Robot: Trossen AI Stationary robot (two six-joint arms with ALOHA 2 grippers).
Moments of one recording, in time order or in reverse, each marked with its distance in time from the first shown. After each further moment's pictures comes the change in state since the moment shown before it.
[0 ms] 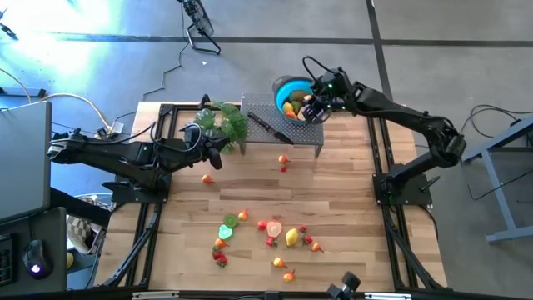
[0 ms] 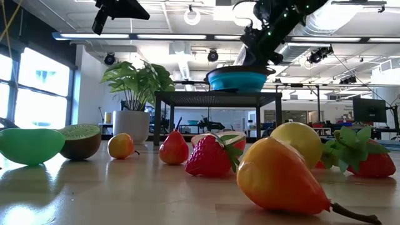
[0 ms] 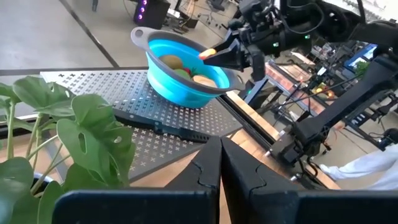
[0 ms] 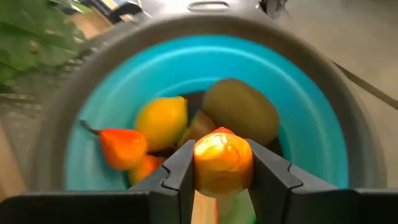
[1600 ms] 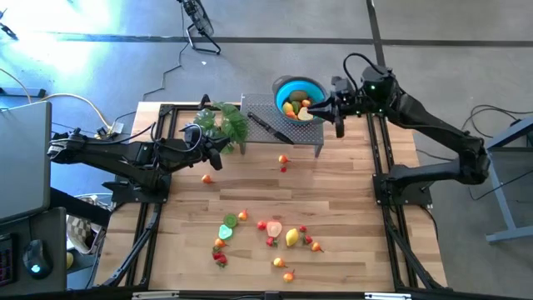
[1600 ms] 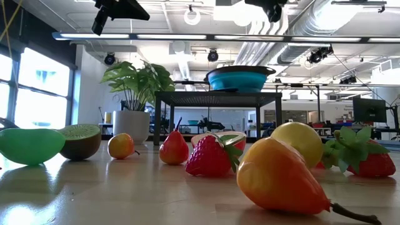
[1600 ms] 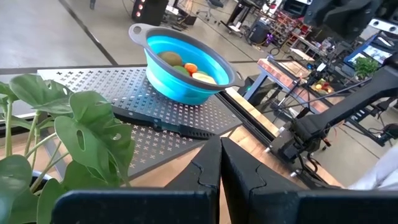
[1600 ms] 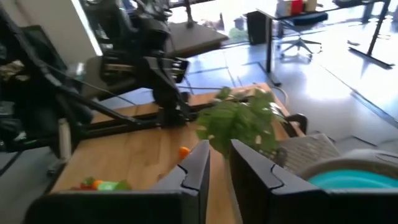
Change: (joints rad) left arm 0.000 0.000 -0.001 -0.008 0.014 0.002; right arm 0.074 -0.311 -0.001 0.109 -0.577 -0.058
